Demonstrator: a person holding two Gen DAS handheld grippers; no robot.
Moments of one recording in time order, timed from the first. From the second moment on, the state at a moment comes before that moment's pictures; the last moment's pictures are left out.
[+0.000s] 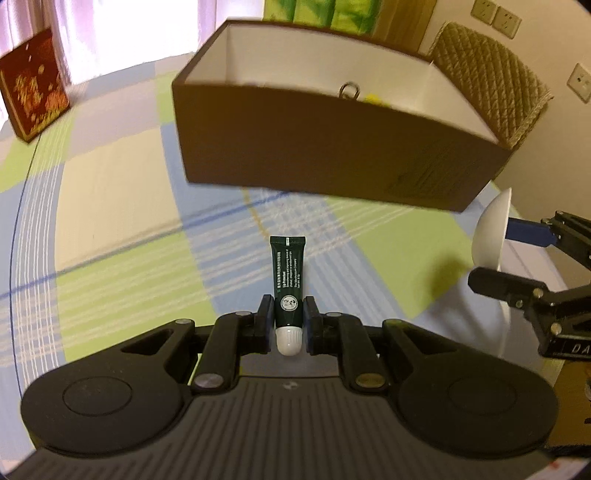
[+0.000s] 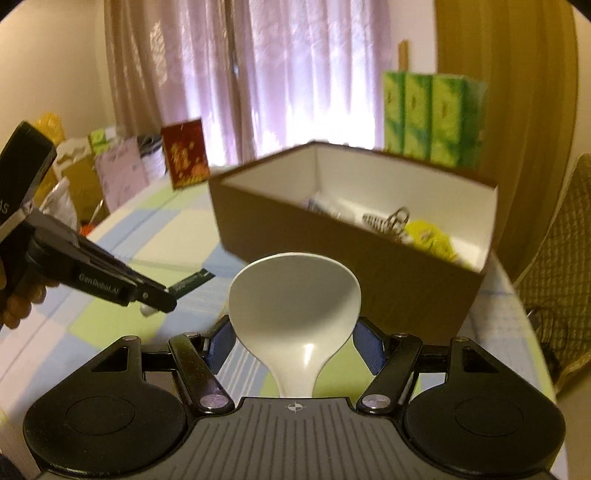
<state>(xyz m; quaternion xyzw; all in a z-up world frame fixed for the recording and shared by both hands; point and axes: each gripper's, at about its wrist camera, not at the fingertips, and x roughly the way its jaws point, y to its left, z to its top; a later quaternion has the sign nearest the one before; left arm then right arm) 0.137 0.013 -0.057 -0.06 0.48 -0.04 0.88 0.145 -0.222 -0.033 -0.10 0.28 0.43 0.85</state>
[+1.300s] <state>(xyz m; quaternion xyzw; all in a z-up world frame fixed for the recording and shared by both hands) 0.246 -0.013 0.059 0.01 0.34 -0.07 0.94 0.269 -0.217 0.090 -0.02 0.15 0.41 0.90</state>
